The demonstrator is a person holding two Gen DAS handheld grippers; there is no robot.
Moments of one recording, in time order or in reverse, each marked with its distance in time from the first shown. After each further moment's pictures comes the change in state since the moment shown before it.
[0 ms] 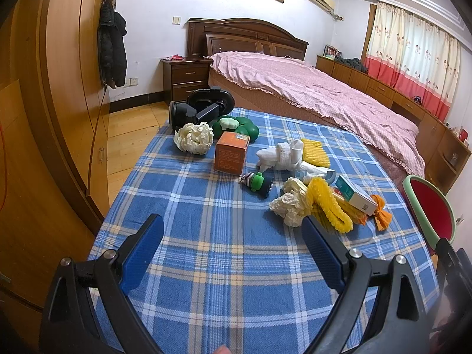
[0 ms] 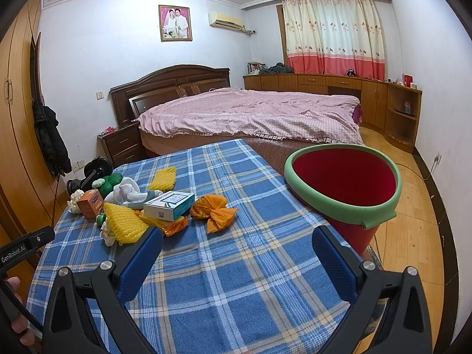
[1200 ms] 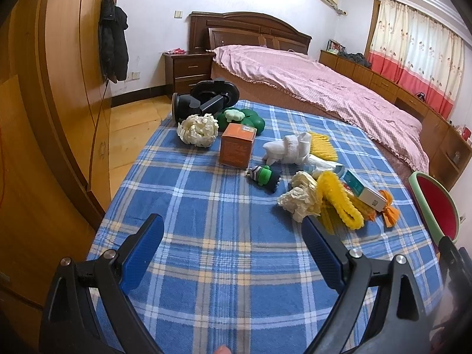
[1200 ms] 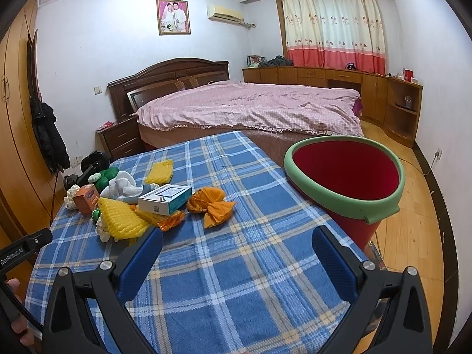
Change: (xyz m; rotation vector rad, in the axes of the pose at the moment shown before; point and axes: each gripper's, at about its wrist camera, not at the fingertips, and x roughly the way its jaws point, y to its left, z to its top) left arm 0.015 0.009 0.000 -0.004 0.032 0.018; right arm 0.015 0.000 -0.003 -0.006 0.036 -0.001
